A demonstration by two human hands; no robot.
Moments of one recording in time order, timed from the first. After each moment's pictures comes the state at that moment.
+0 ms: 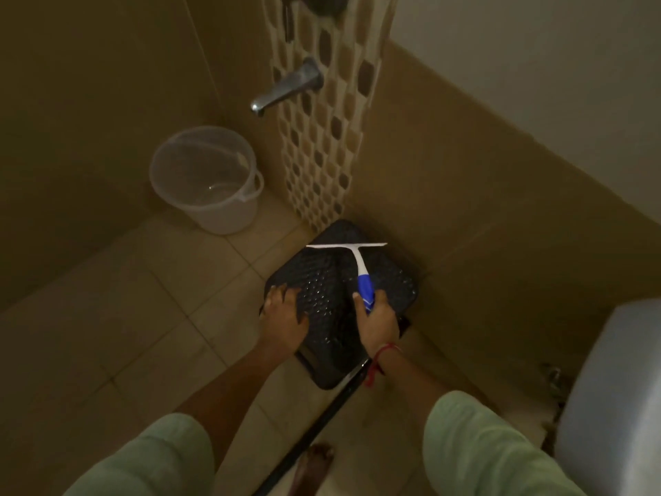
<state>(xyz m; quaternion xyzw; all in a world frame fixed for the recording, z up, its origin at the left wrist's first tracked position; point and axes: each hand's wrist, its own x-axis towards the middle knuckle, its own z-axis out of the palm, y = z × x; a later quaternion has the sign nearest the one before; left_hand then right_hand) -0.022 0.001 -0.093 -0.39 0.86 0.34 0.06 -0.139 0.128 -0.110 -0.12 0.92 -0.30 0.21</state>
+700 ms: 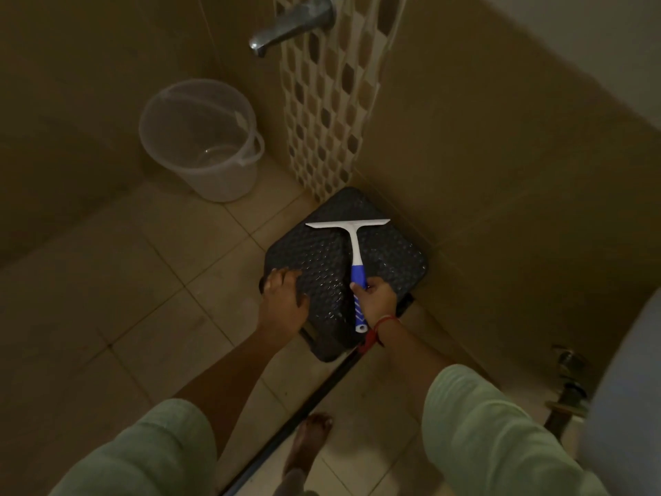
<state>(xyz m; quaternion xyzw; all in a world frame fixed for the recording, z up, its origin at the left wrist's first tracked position) -0.010 0.005 -0.131 -0.39 0.84 0.37 0.03 -0.142 0.123 -0.167 -0.02 0.89 -0.33 0.33</state>
